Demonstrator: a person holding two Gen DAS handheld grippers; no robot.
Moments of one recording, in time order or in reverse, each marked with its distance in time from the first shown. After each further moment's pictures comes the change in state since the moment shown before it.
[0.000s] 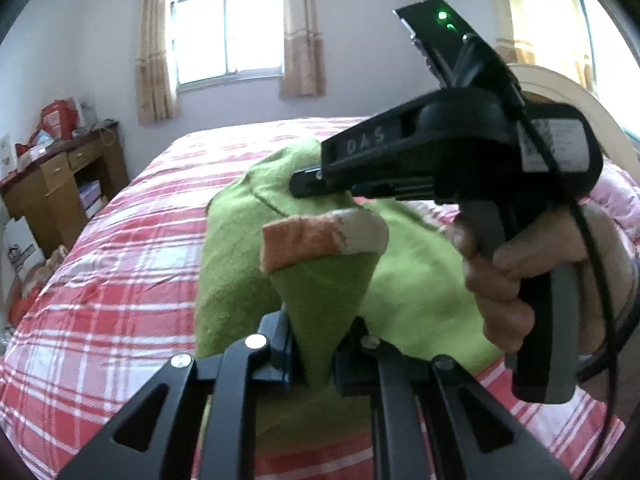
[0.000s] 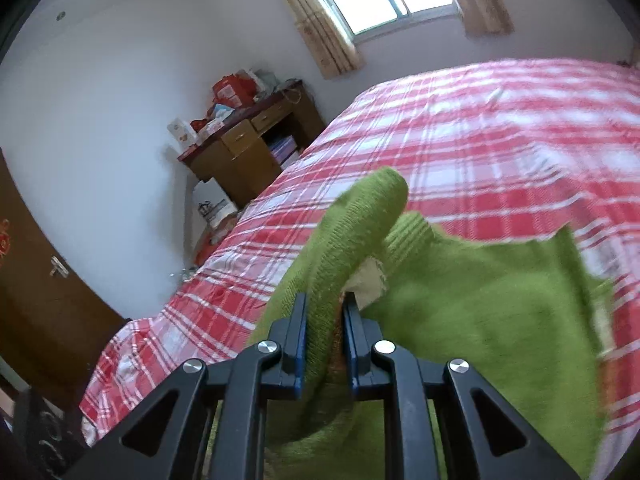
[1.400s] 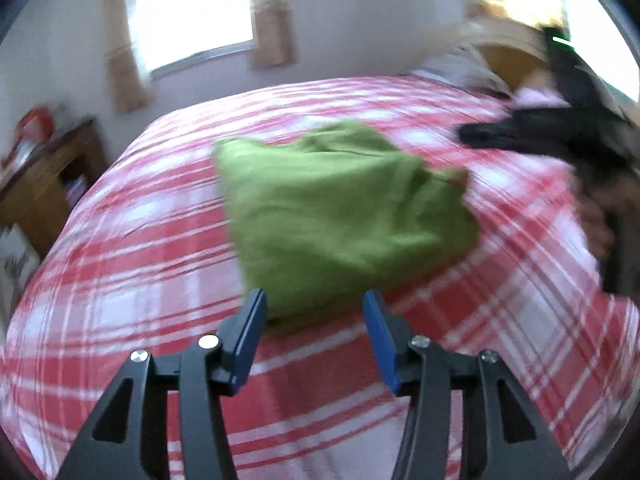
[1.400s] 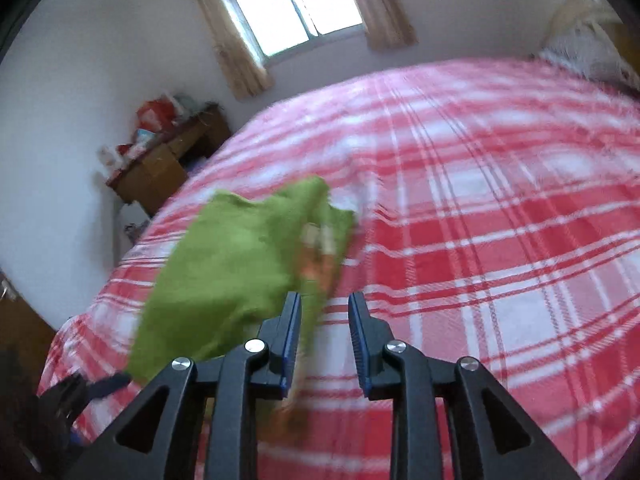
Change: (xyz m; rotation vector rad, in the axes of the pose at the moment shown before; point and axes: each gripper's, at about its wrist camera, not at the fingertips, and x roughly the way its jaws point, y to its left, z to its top) left arm -0.029 -0.022 -0.047 0.047 0.129 0.000; right arm -0.160 -0.093 -0.086 0.067 -0.092 -0.240
